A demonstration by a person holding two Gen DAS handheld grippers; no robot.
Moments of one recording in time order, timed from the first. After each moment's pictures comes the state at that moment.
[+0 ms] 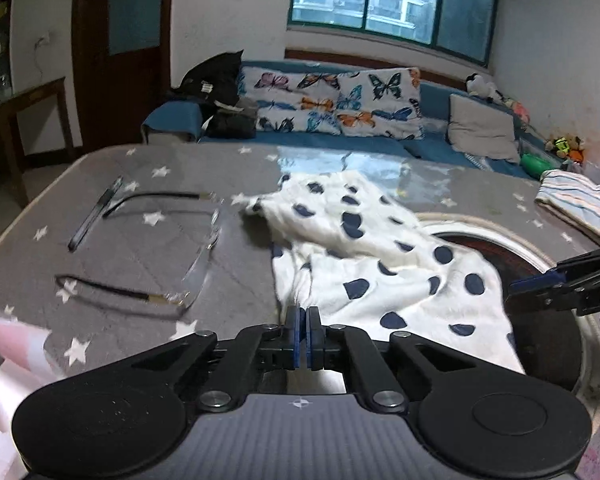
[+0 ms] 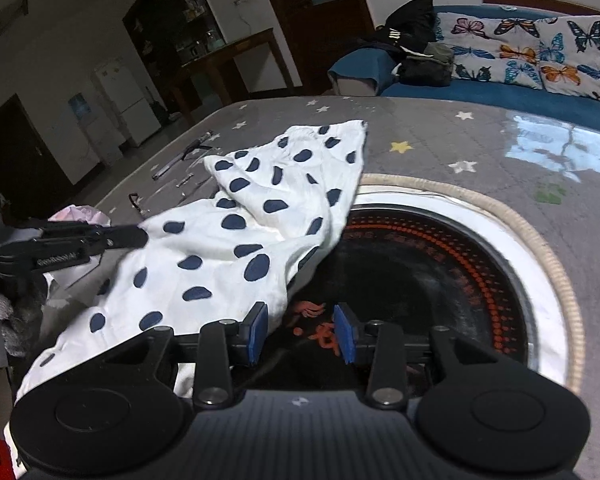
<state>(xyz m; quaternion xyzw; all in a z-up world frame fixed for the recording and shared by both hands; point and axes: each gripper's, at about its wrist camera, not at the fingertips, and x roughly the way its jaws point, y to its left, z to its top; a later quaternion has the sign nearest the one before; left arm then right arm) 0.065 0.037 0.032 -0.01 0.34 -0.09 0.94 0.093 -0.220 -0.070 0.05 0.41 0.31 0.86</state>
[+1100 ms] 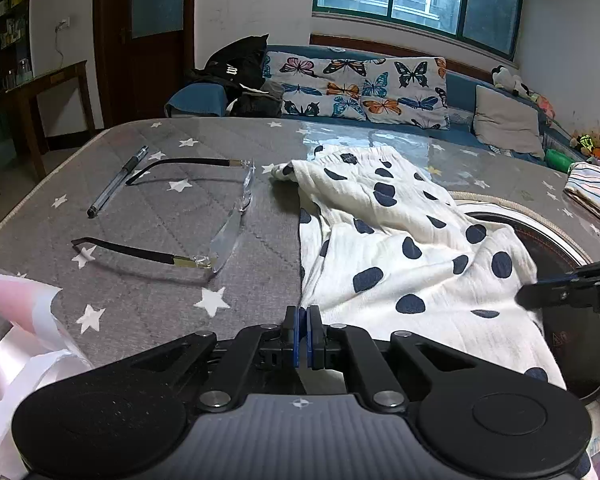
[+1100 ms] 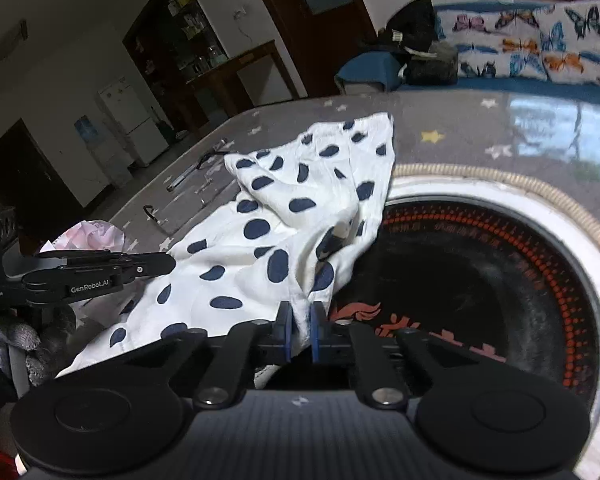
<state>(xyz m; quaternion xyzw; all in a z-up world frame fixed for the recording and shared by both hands) 0.061 0.046 0.015 -0.01 0.36 -0.06 0.93 0.082 -0.195 -0.079 0.08 0.39 0.31 0.86</state>
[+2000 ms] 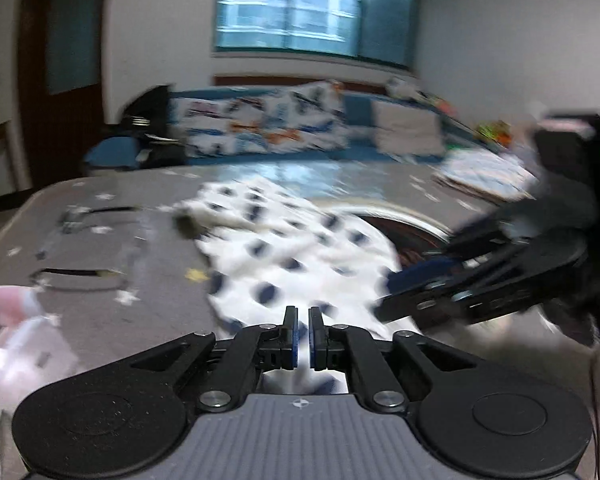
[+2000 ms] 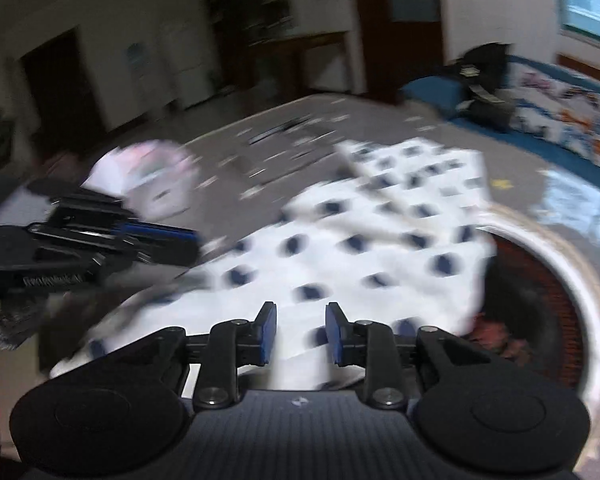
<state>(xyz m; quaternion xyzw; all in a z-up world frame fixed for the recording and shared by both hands) -0.046 0.004 0.052 0.03 0.30 -0.21 0.93 0.005 -0.145 -0.040 -0.07 0.37 0.40 0.84</state>
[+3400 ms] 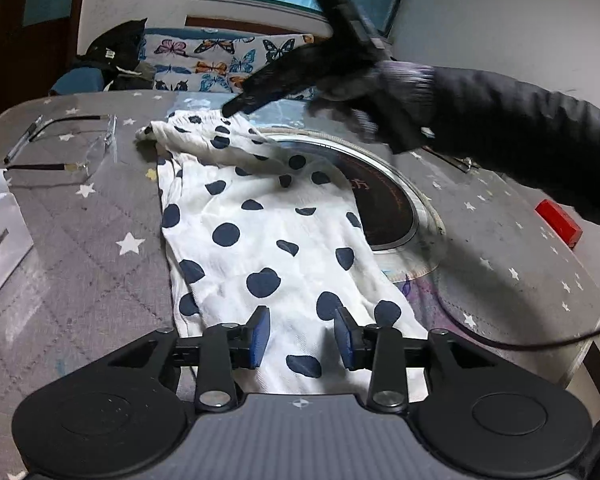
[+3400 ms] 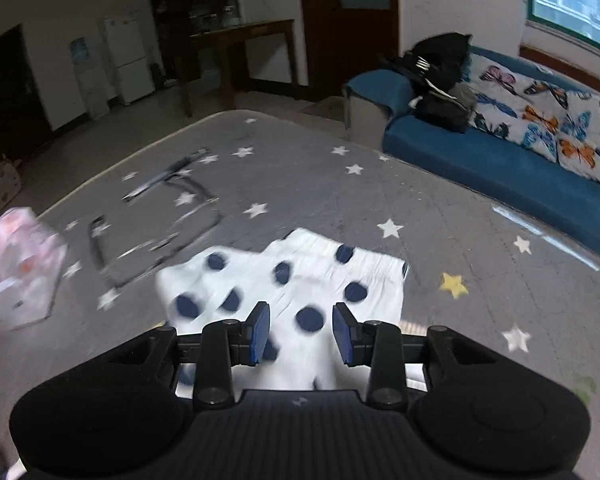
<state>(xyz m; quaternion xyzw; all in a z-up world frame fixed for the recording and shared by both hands) -0.082 0.015 0.029 -0.03 0.38 -0.26 0.89 0.197 -0.109 -0.037 -0.07 0.39 0.29 0.87</state>
